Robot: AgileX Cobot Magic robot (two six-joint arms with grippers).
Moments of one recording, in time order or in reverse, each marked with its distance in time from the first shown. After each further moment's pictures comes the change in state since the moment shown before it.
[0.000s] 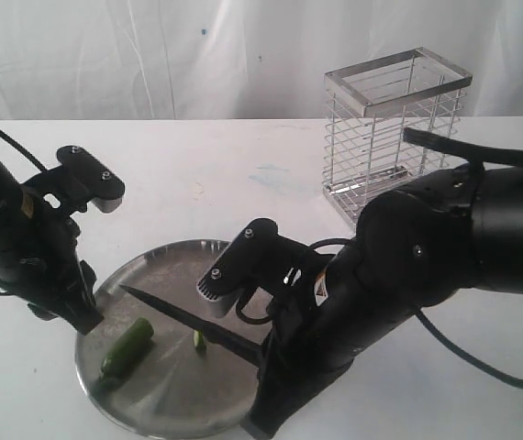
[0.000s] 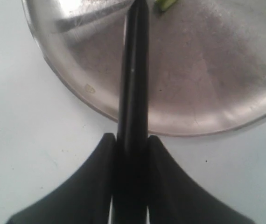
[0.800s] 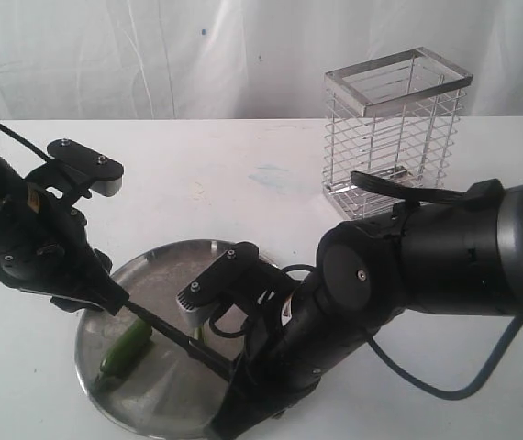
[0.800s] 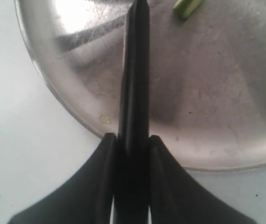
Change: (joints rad) left arm 0.000 0.000 0.000 -0.078 -0.053 -0.132; right arm 0.032 0.127 0.000 0.132 -0.114 0.015
